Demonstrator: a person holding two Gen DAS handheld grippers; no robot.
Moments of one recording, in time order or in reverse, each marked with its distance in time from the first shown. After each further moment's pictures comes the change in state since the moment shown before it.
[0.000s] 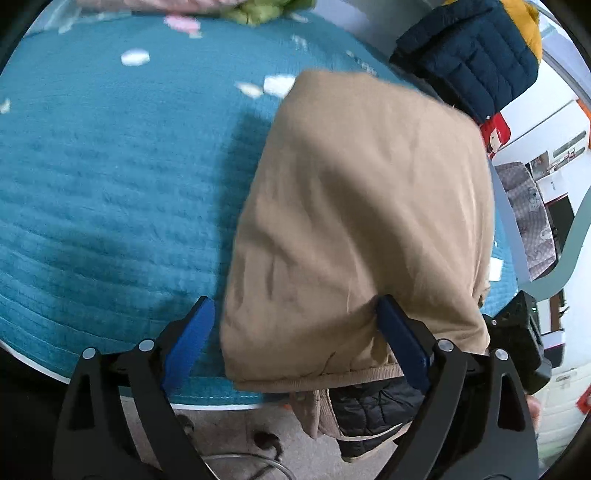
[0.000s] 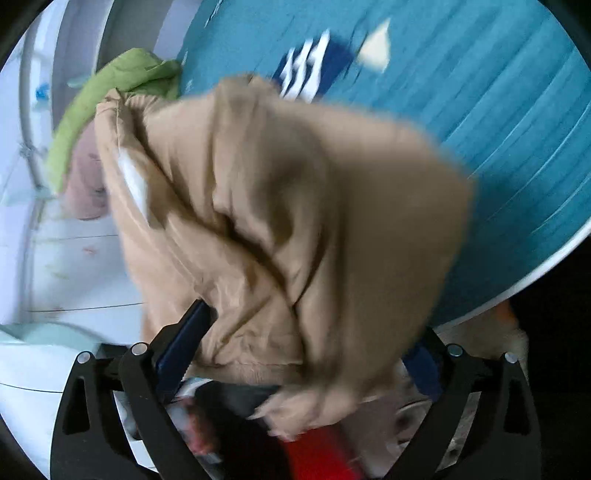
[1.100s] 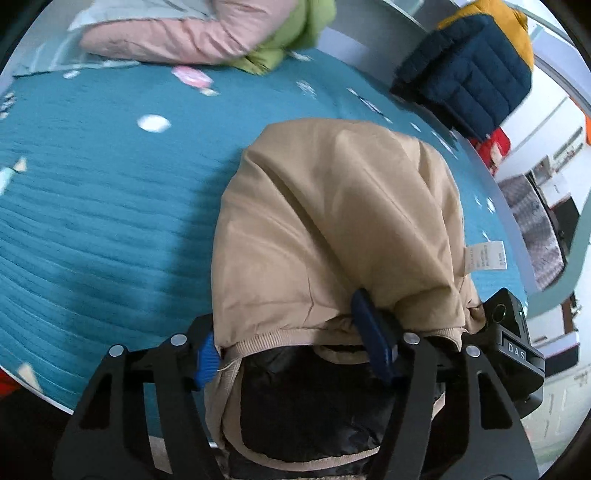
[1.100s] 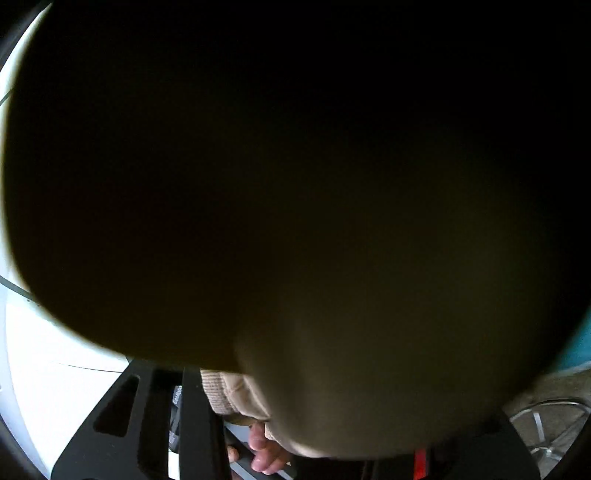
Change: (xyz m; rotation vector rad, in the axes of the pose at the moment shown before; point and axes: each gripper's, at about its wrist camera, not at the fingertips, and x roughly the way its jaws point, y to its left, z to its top) left arm -0.054 0.024 0.043 0.066 -0.161 0.083; right arm 0.124 0.091 -0.051 0.020 0.153 0.445
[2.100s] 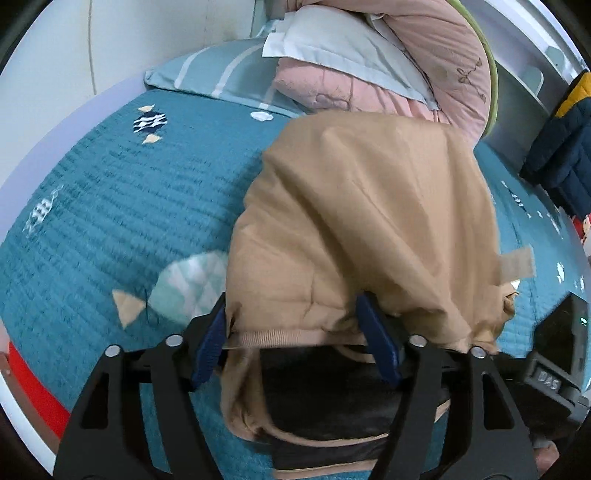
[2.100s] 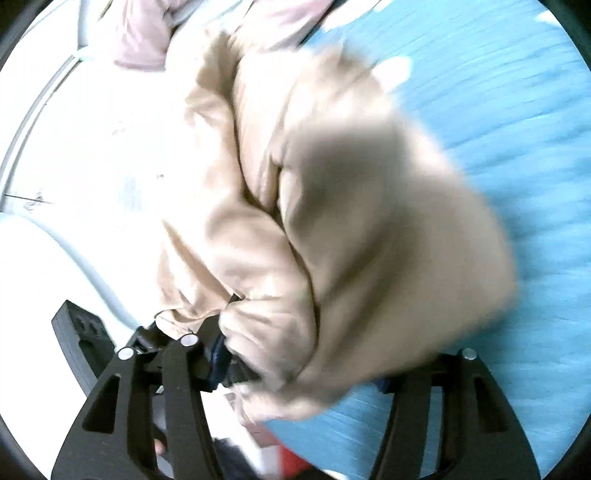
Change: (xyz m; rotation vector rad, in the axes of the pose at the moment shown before) left arm -0.063 0.271 0.089 -0.127 -0.160 0.350; right arm 0.226 0.041 -0.041 -0.369 0.039 -0.370
